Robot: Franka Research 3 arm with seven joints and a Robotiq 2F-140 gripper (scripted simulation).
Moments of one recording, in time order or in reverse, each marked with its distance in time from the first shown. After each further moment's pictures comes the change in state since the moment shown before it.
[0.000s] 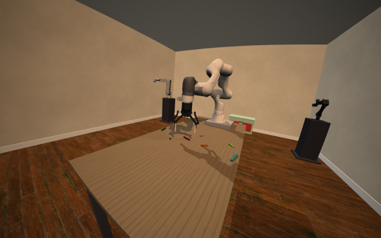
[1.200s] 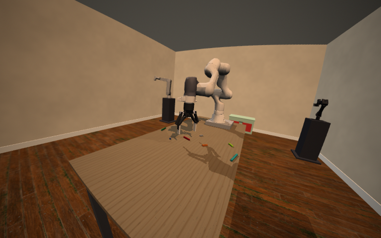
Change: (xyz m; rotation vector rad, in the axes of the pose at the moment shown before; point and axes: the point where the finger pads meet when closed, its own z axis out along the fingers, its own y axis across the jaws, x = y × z) arm -0.008 0.014 0.000 0.002 0.000 -0.632
